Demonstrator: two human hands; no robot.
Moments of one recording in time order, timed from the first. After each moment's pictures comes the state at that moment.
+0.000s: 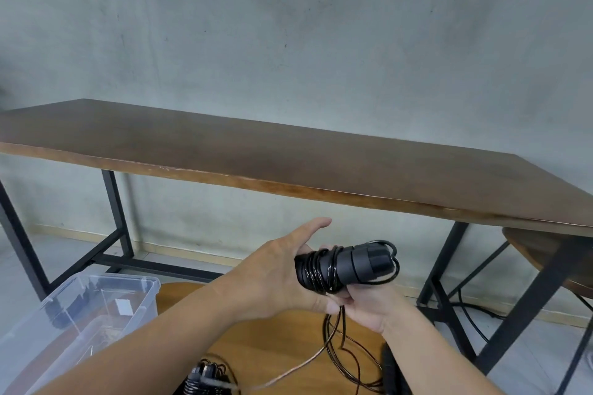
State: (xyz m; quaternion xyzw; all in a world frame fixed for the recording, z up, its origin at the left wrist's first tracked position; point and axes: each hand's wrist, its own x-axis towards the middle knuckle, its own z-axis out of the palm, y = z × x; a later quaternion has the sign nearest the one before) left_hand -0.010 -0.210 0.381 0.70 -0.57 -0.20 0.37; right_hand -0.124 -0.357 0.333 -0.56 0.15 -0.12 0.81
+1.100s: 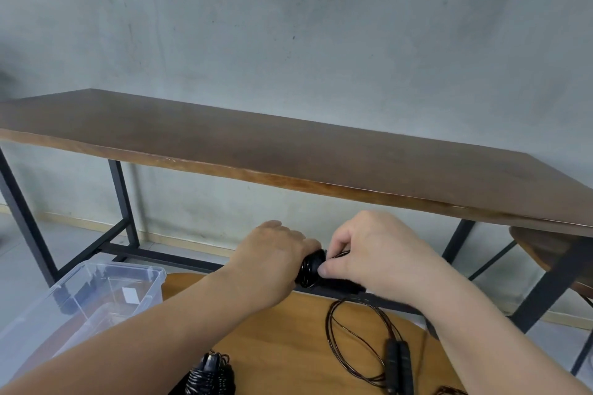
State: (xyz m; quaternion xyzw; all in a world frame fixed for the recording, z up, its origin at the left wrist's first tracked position) left_hand 0.008 -0.219 0.370 0.76 -0.63 0.15 0.05; right_hand -0.139 -0.307 0.444 -0.95 0.24 -0.06 0.17
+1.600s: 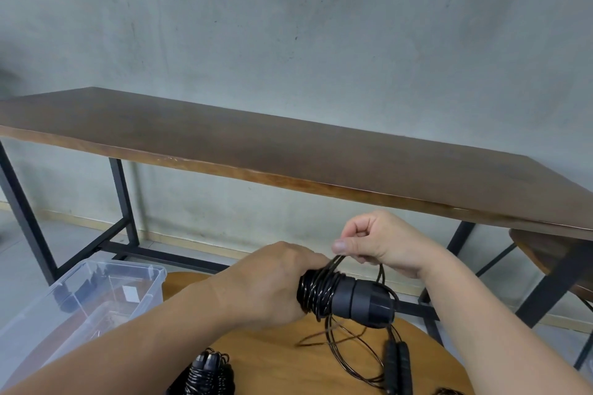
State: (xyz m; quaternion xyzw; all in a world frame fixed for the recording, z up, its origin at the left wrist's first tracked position) left_hand -0.006 -0.200 0.376 0.71 -0.66 -0.08 0.22; right_hand -0.126 -0.376 0.411 -0.86 0.16 -0.03 0.49
